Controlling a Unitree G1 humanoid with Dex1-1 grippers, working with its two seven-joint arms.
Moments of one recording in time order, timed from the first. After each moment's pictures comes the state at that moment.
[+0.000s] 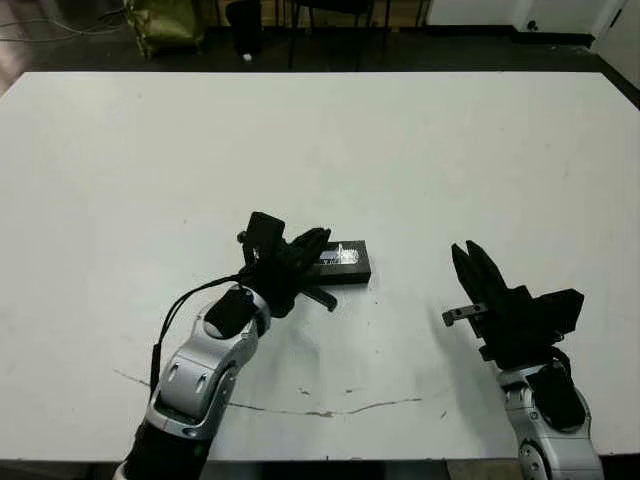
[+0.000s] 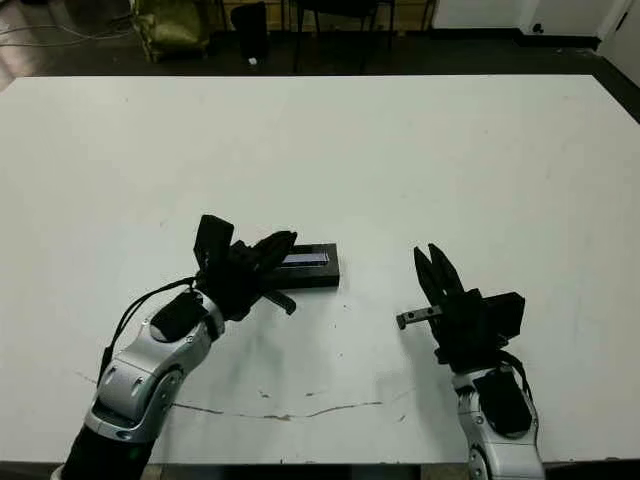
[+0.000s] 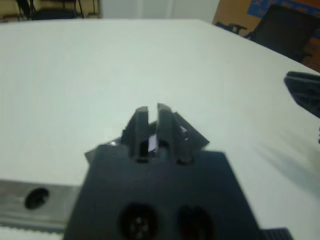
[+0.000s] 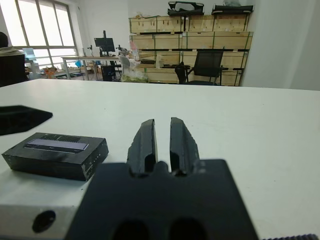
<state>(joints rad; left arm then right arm) -0.18 0.04 -0.26 -0.26 -0.16 0.56 -0.21 0.18 -0.20 -0.02 -0.24 0.19 -0.11 0.26</state>
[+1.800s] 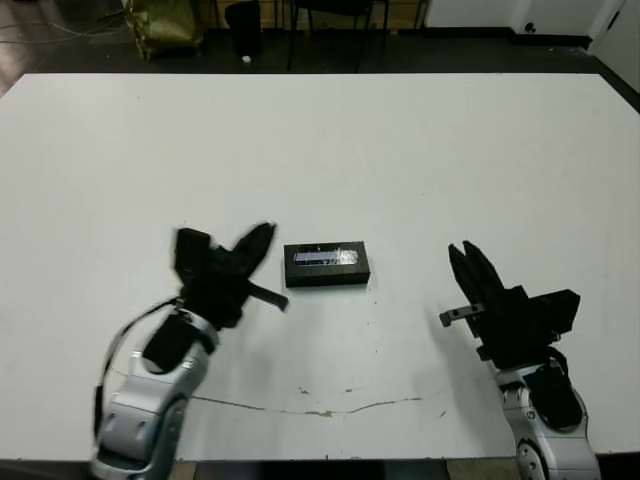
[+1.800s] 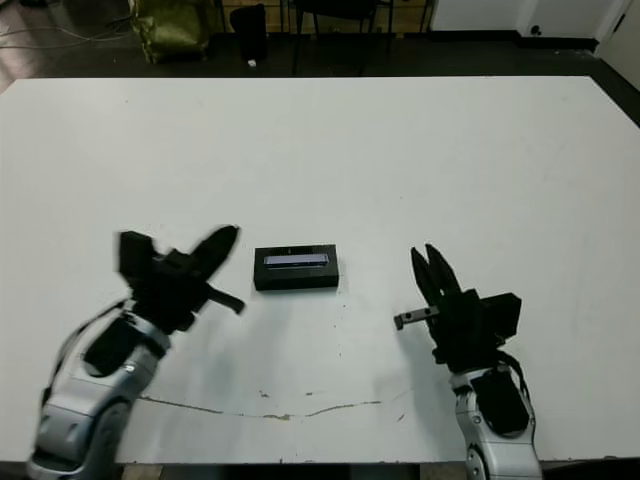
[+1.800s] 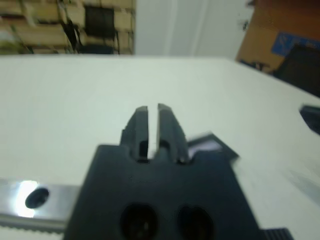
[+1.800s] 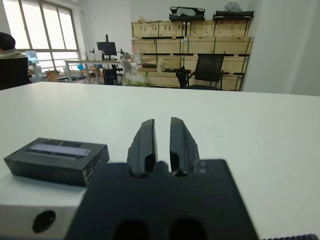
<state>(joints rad) 0.00 0.17 0.03 -0.47 -0.29 0.33 -0.25 0.14 -0.20 -0.03 -0.24 0.19 -0.12 0.26</state>
